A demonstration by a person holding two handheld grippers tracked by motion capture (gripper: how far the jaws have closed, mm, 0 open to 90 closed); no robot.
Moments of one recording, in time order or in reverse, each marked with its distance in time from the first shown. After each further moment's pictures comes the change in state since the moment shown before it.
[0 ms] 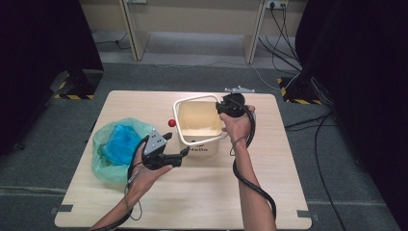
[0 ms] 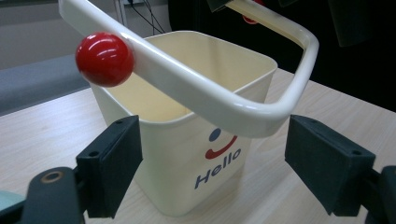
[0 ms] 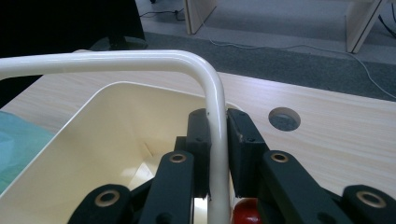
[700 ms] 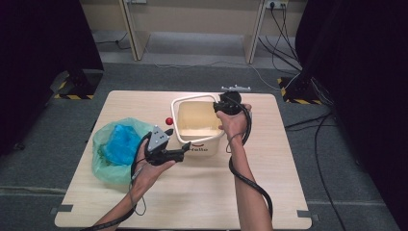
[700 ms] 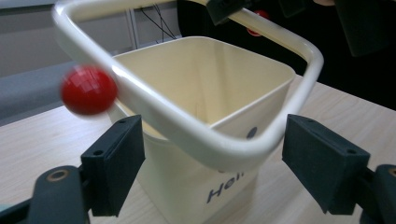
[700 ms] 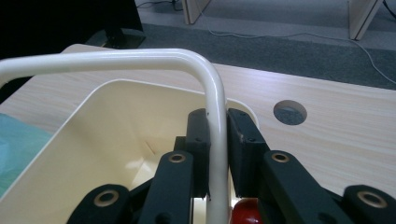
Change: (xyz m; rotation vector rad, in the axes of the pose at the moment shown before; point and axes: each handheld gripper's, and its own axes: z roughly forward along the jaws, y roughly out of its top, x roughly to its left) left arm 0.004 0.005 0.011 -0.014 0.041 0.008; right arm 0.004 0.004 0.012 0.042 -0.005 0.025
